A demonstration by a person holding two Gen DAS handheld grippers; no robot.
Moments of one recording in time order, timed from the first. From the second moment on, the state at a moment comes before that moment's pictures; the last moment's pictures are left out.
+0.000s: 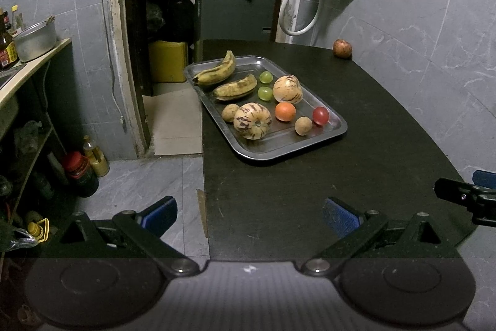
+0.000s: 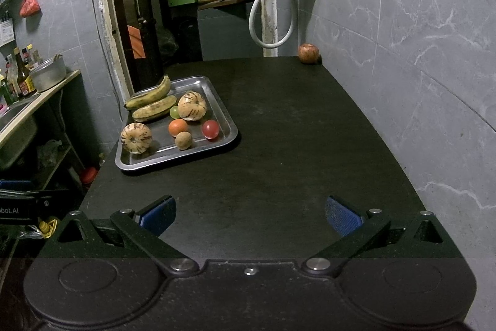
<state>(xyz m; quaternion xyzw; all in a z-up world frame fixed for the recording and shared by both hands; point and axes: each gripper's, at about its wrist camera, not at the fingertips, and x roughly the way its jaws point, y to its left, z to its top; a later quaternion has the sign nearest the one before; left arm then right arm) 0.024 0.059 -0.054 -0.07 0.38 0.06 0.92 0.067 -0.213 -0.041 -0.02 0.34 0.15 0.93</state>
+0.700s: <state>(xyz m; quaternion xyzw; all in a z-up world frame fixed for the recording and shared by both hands) 0.024 0.060 -0.056 -0.07 0.38 0.06 0.92 0.067 -0.214 -0.040 -0.02 0.34 0.15 0.93</state>
